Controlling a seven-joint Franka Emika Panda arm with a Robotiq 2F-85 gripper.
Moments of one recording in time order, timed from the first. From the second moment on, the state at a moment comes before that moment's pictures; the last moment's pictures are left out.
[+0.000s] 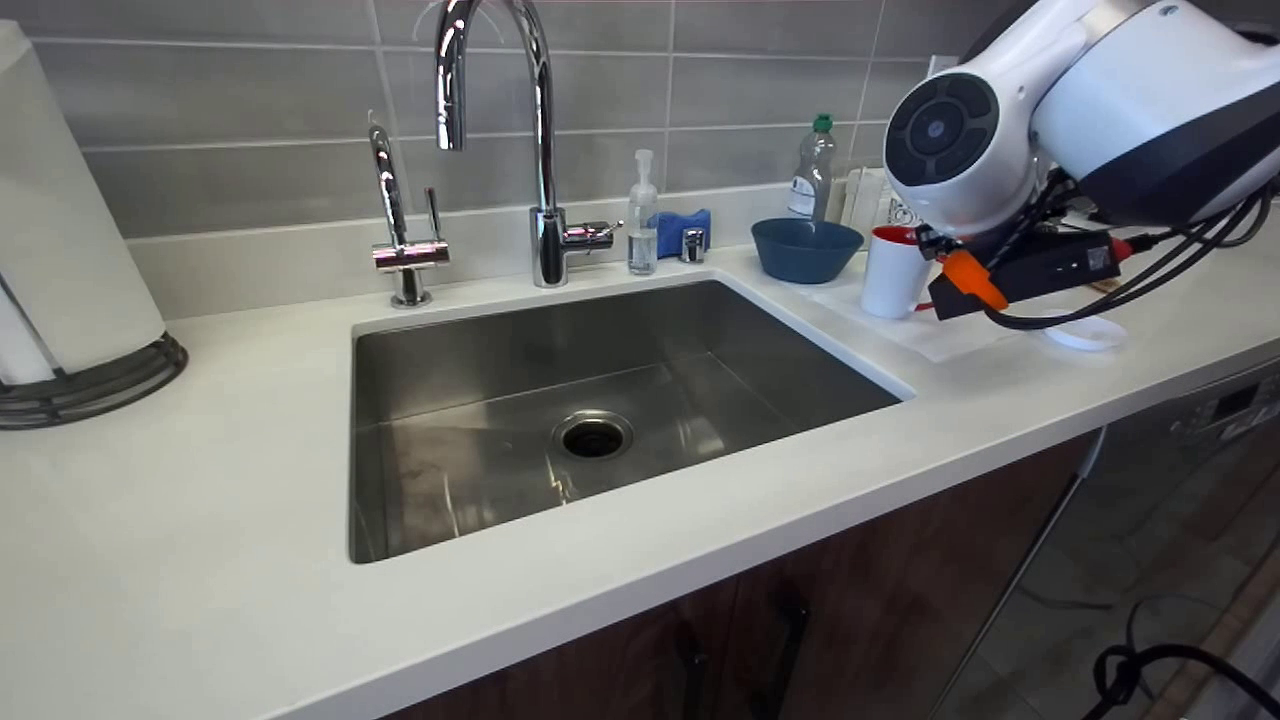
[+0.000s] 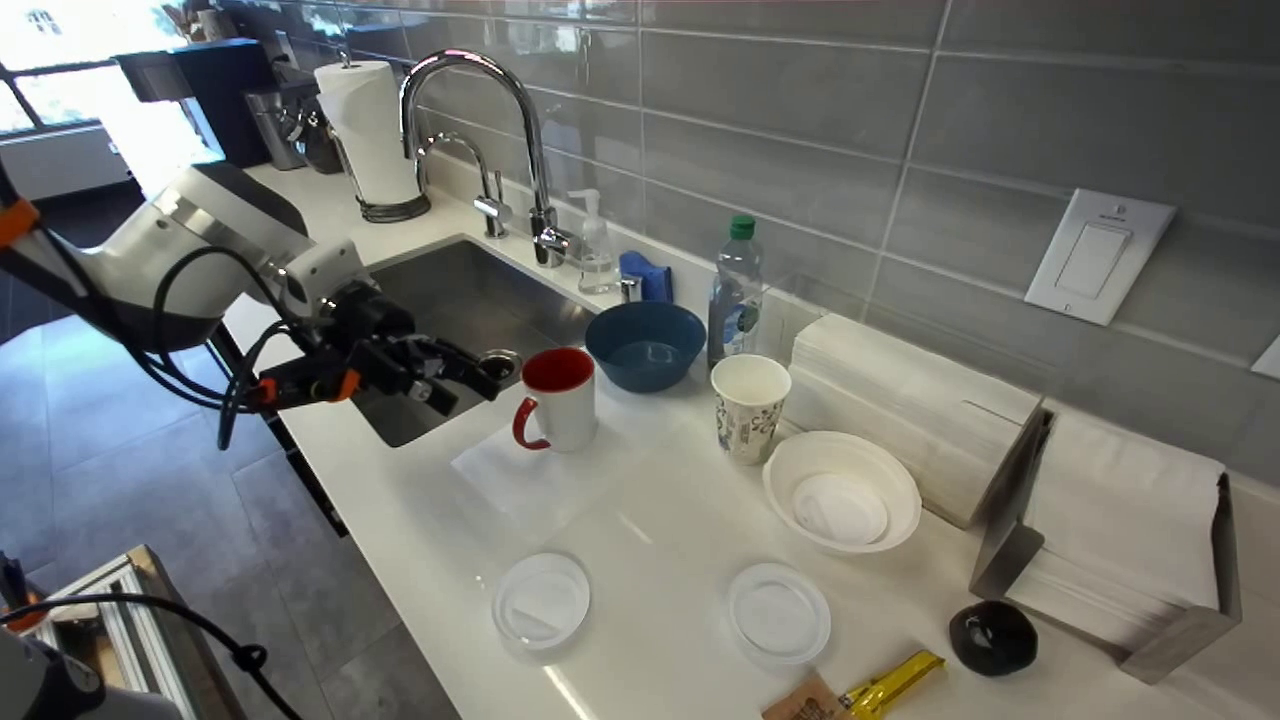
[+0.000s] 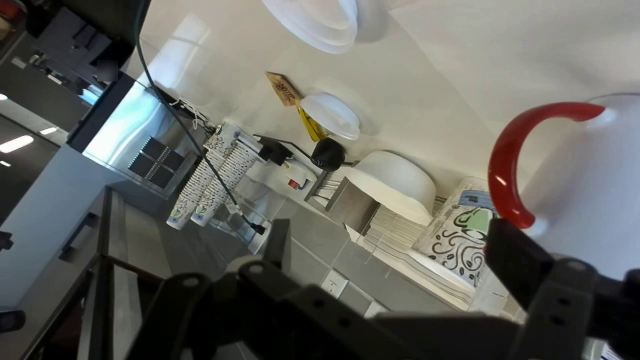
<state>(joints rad) -1.11 -0.10 1.51 -2.62 -1.19 1.91 1.98</state>
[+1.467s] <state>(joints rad) -1.69 -0.41 1.98 -2.57 -1.17 2.36 1.98</state>
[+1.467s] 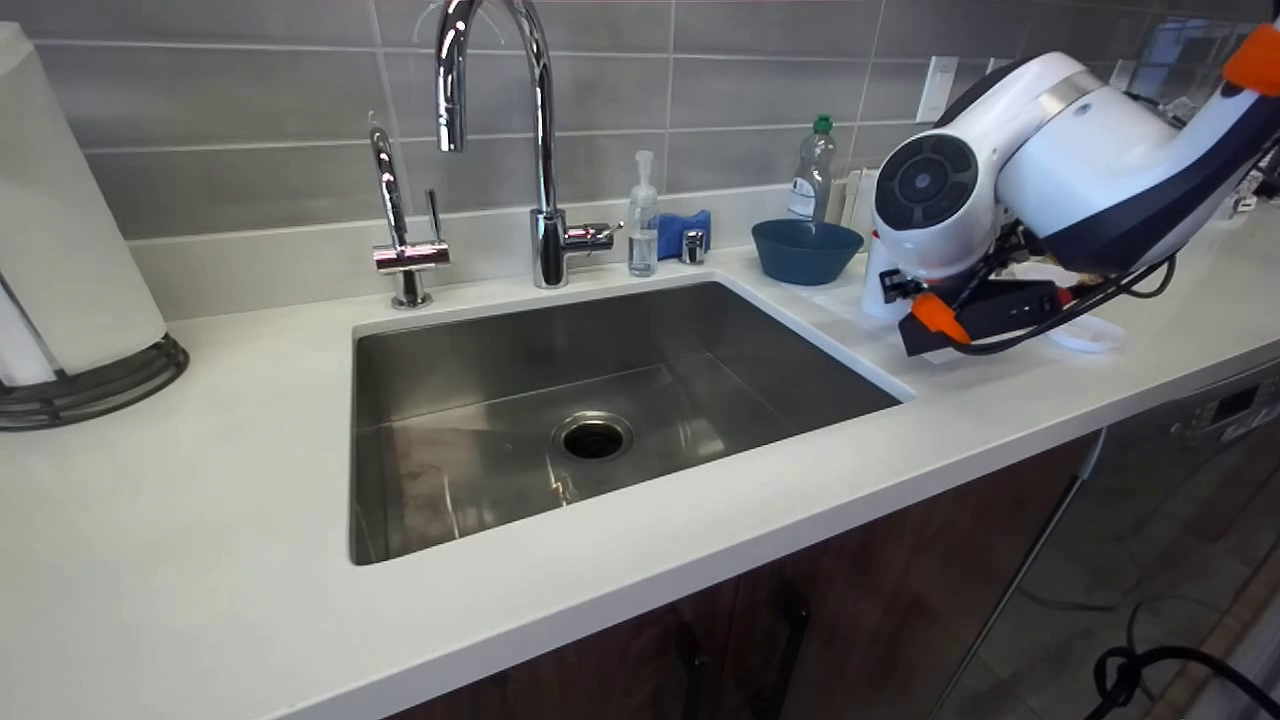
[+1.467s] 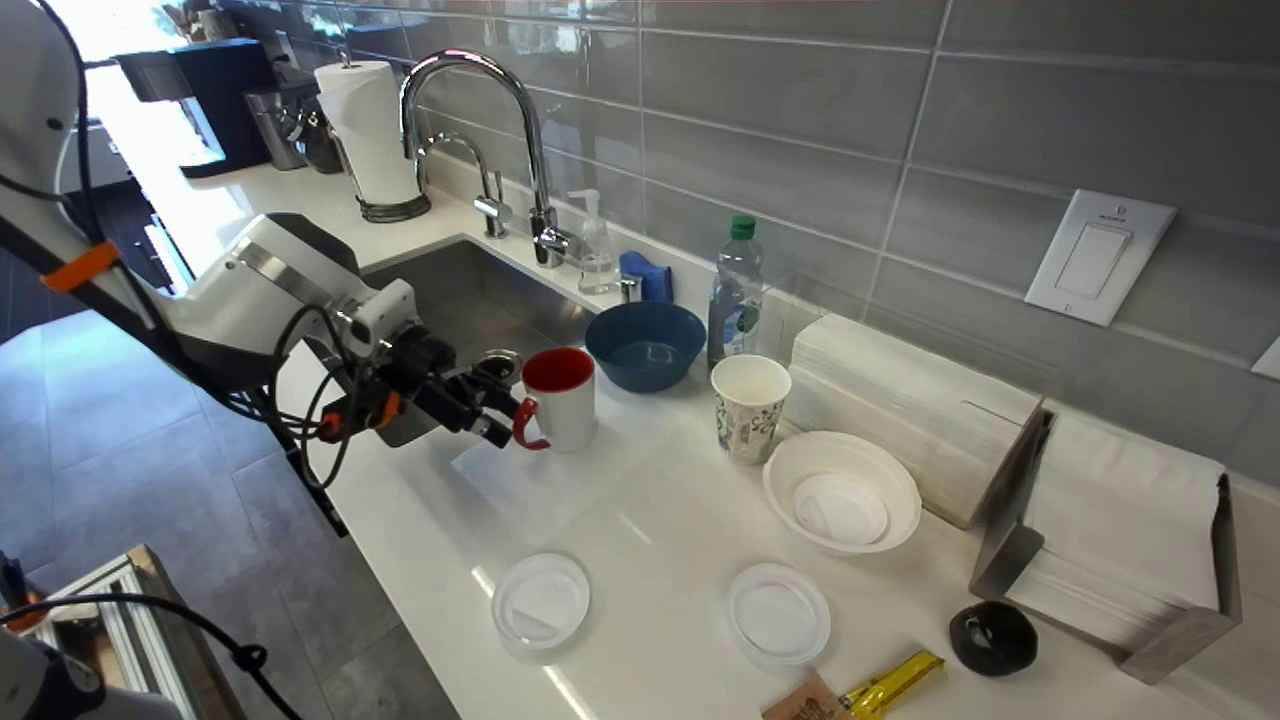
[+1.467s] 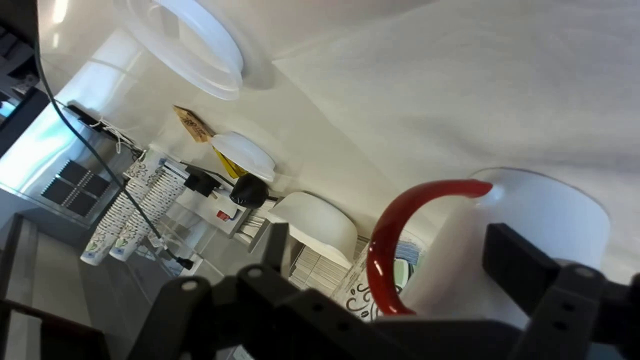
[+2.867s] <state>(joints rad) -1.47 -0.87 1.94 -2.48 -0.50 2.37 1.64</state>
